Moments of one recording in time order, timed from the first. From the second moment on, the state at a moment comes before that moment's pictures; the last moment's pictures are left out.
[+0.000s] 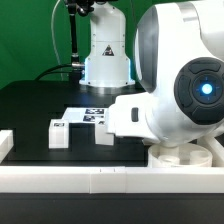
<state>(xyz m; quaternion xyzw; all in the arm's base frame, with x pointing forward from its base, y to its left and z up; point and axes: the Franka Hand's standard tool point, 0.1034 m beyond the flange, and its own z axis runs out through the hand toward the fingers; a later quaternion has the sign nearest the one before) 0.500 0.065 0.013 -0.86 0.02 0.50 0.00</state>
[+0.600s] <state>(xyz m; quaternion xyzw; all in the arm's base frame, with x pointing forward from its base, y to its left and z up) 0.501 0.064 0.013 -0.86 0.01 0.50 0.01</state>
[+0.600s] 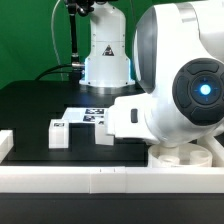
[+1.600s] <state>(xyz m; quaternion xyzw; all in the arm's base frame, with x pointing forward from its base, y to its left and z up) 0.547 0.067 0.062 -0.91 -0.02 0.42 0.03</state>
